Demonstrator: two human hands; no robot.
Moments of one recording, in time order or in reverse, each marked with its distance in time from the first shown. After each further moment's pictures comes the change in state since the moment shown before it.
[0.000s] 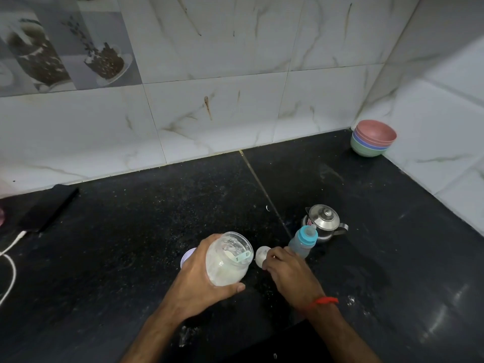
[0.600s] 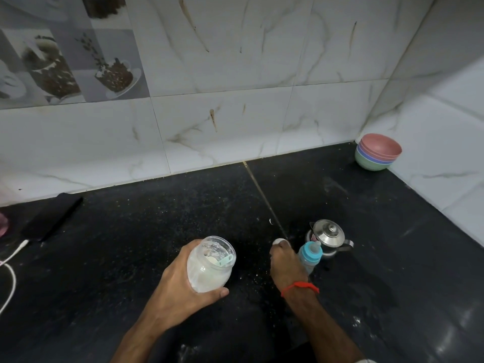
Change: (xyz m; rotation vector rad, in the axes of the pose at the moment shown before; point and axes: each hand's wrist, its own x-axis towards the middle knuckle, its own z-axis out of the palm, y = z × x) left_hand 0.005 -0.007 -0.031 -0.042 0.103 -0.015; right_hand 0.063 0.000 0.006 -0.002 -0.115 0.457
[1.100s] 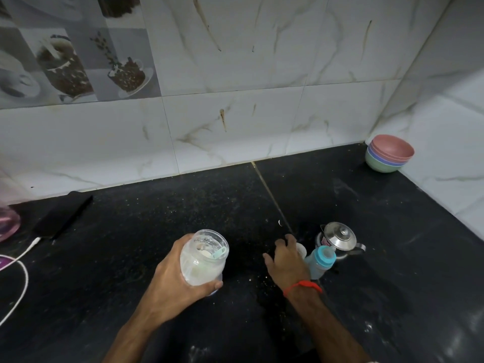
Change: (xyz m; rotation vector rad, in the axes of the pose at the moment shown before) left_hand 0.006 -0.008 -0.029 0.005 0.056 -0.043; right_hand 0.003 -0.029 -0.012 0.153 -0.090 0.126
